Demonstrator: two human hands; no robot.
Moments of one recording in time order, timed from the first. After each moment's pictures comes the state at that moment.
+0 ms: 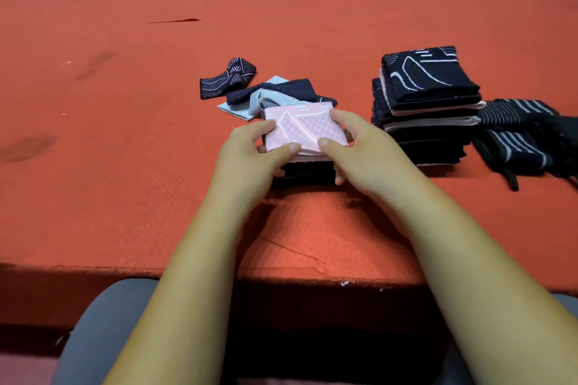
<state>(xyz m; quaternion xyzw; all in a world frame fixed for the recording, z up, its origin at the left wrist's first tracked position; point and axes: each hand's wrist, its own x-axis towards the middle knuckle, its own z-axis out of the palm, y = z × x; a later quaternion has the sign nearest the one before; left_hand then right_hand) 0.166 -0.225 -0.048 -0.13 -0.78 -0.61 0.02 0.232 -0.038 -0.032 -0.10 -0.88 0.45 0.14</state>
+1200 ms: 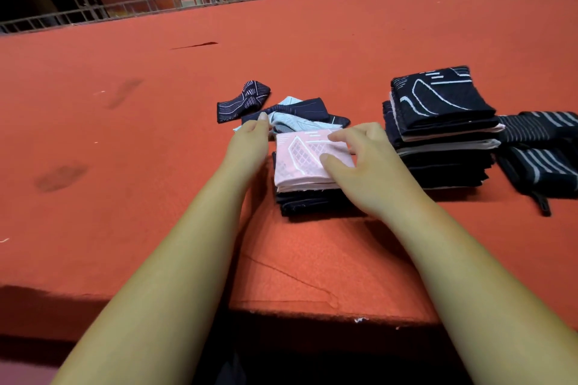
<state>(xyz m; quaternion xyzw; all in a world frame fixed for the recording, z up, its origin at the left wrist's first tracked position) 0.052 -0.215 -0.034 -0.06 -0.84 -0.54 0.00 0.207 -0.031 -0.033 -0.06 -0.90 0.40 0.19</state>
